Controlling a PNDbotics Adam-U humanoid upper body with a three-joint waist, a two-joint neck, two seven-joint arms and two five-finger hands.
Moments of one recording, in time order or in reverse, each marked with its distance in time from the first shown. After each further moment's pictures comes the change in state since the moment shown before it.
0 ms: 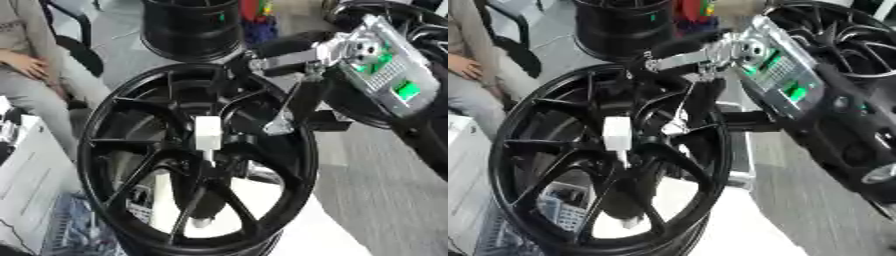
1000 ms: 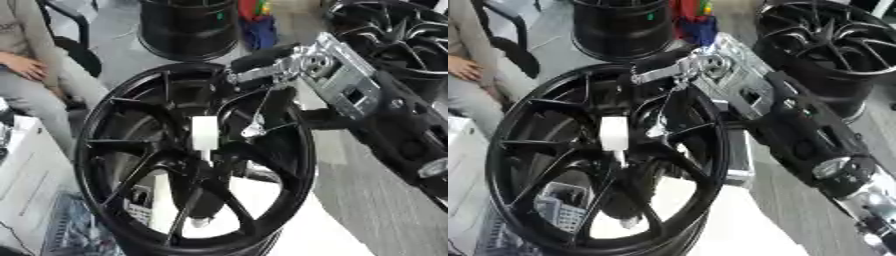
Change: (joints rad) left arm -0.006 0.000 0.000 0.000 0.000 0.000 -0.003; right arm -0.008 0.061 0.023 0.079 0.035 -0.049 0.028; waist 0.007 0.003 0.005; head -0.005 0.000
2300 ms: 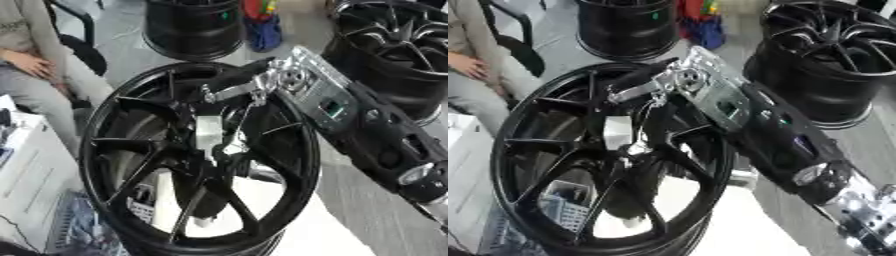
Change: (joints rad) left arm -0.008 0.000 -0.005 0.000 0.000 0.000 -0.006; right arm 0.013 0.059 0.030 0.008 0.047 -0.026 0.019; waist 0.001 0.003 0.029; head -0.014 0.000
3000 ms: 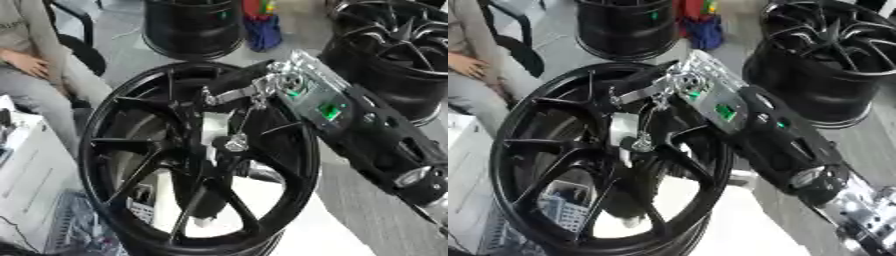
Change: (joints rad) left arm 0.000 0.000 0.000 0.000 0.000 -0.001 -0.001; right arm 0.005 0.003 0.001 0.007 0.027 -0.025 -0.030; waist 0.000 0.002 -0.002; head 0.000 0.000
